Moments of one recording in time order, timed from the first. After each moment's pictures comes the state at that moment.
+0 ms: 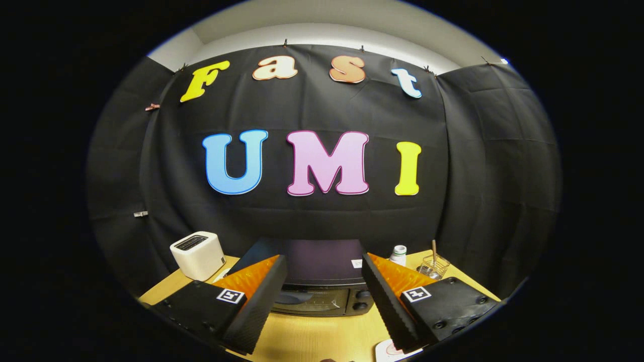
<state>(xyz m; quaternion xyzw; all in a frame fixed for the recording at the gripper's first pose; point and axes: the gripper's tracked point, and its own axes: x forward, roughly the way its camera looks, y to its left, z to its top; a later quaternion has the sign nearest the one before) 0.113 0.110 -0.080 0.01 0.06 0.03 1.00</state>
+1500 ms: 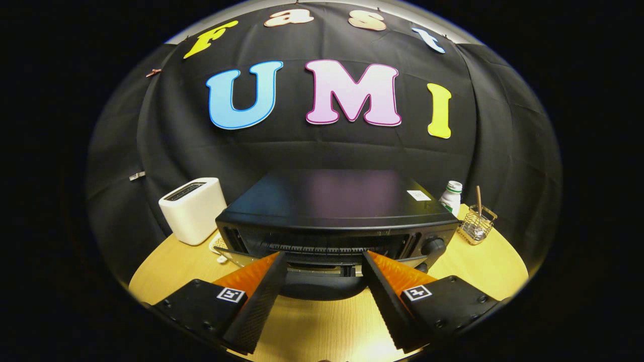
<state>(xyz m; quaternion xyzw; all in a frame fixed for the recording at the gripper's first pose) 0.141 0.173 -0.239 0.00 0.20 0.06 0.98</state>
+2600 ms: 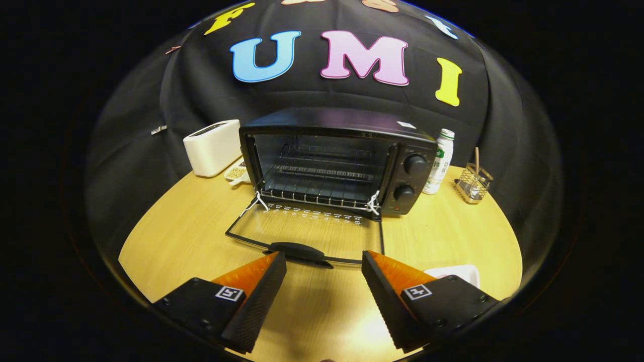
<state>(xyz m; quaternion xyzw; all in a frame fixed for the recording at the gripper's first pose) 0.016 0.121 -0.287 -0.03 0.32 0.11 0.94</state>
